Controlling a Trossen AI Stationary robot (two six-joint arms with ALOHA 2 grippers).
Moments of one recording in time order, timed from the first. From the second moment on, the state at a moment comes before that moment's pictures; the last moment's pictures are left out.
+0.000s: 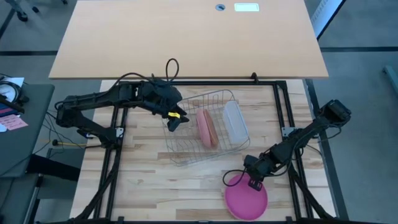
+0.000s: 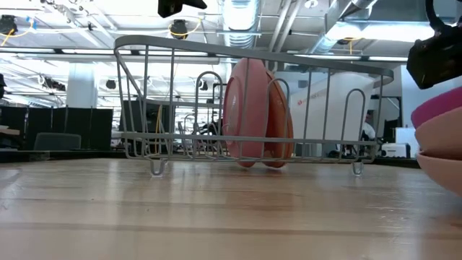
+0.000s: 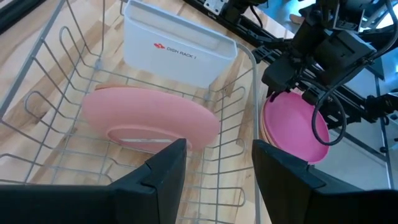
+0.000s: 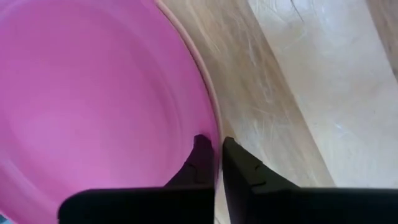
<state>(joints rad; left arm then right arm) 0.13 1.36 1.51 -0.80 0.11 -0.41 0.59 1.42 0.73 -0.56 -0.13 1.14</state>
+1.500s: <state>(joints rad) 0.13 1.36 1.51 -0.81 0.13 -0.39 0.49 1.35 0.91 -0.67 -0.20 0.96</state>
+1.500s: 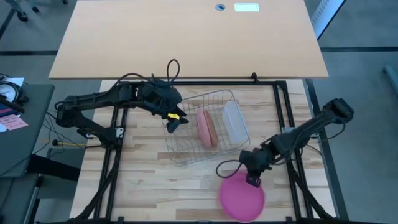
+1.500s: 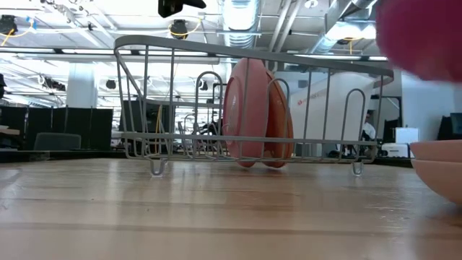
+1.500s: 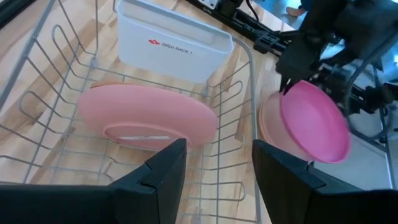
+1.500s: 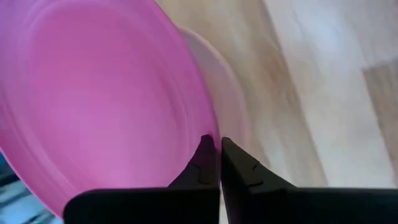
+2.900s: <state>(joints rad) 0.12 1.36 1.51 -0.20 -0.32 -0.68 -0.26 0.95 0.91 0.86 -0.42 1.01</state>
